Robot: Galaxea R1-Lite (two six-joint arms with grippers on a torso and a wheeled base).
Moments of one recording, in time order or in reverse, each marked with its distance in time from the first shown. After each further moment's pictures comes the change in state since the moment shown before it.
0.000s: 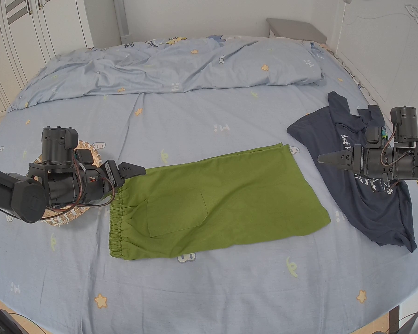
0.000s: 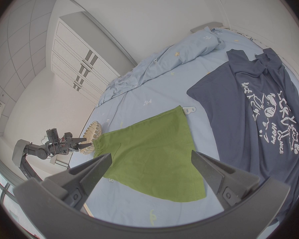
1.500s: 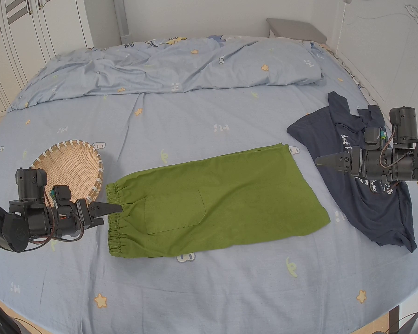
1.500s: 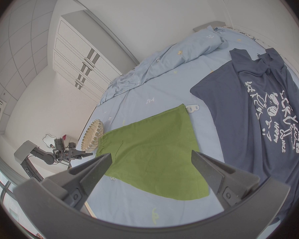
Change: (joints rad) left arm 0.249 -0.004 0.320 -0.223 -0.413 0.135; right arm 0.020 -0.009 0.012 -0.001 0.000 -0.001
